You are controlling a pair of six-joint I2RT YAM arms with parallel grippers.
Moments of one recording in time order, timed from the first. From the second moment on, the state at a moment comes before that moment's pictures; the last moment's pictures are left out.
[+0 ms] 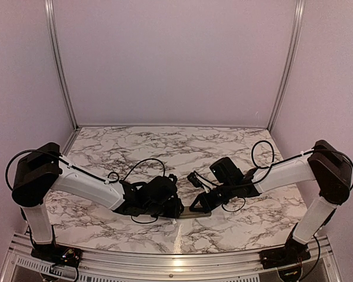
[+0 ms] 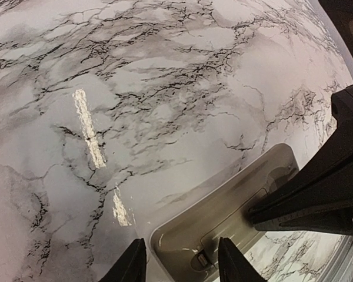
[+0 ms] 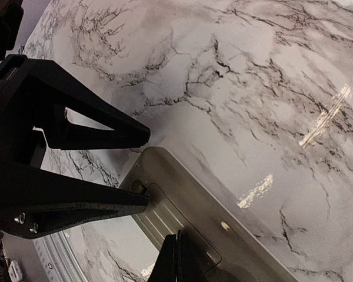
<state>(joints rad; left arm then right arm) -1.17 1.89 1.02 0.06 -0.17 -0.83 0.81 1.67 0.77 -0.02 -0.49 0.31</state>
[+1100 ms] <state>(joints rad) -1.17 1.90 1.05 -0.02 -0.18 -0.85 0.81 1.67 0.77 -0.04 -0.48 0.30</state>
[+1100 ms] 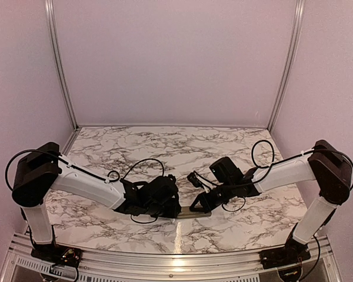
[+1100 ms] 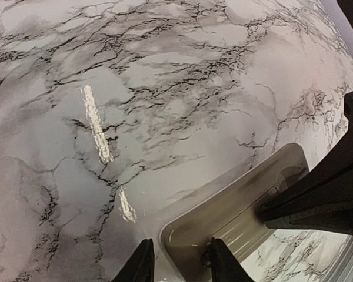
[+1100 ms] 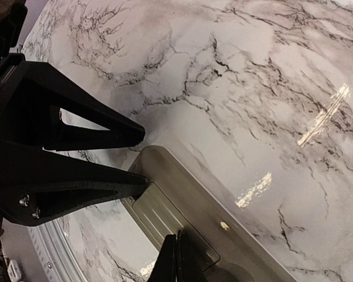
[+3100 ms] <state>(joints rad) -1.10 2.10 1.43 -0.39 0.17 0.33 0.42 1.10 0.59 0.01 -0.72 0.37</state>
